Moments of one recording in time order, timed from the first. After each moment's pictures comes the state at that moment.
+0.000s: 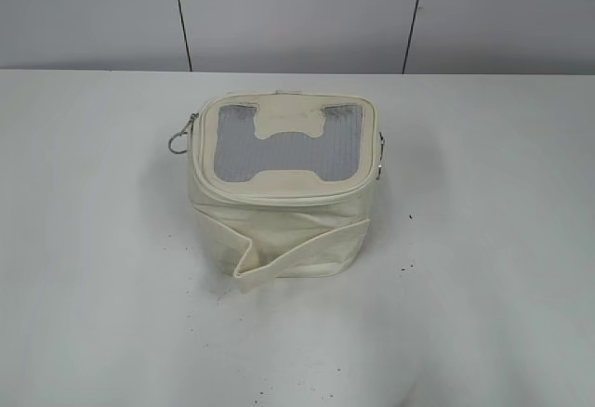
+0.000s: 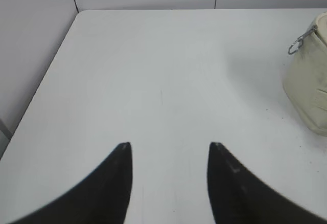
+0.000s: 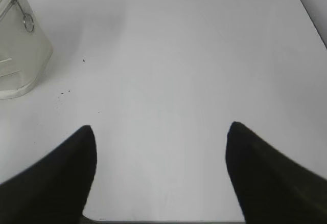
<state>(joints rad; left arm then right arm) -0.03 -0.01 -0.53 0.00 1.06 -0.01 0.02 -0.01 -0.50 0.03 1.05 0.02</state>
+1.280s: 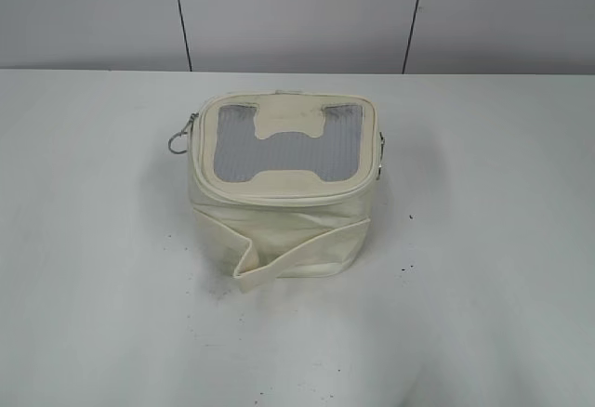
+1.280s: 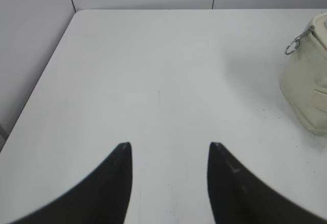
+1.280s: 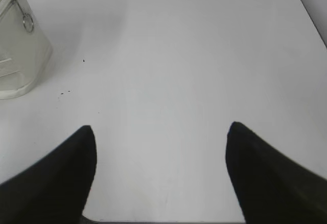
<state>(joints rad) -0.03 -0.01 -0.53 0.00 1.06 -0.01 0.02 -0.01 -0.50 0.03 1.05 0.02</state>
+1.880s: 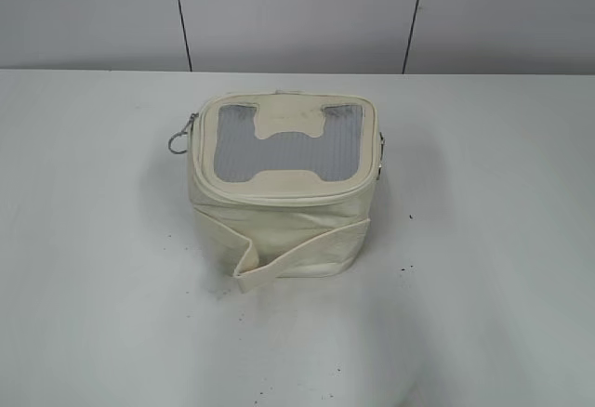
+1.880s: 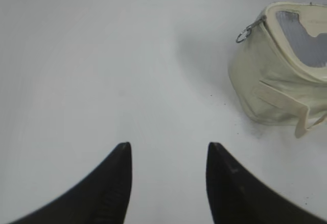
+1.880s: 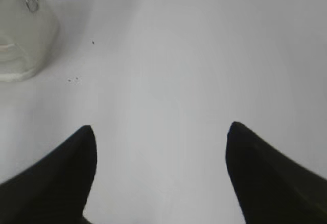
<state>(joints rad) -0.03 0.19 -0.54 -0.21 1.00 0.00 0.07 0.29 -0.53 0.02 0.97 0.02</state>
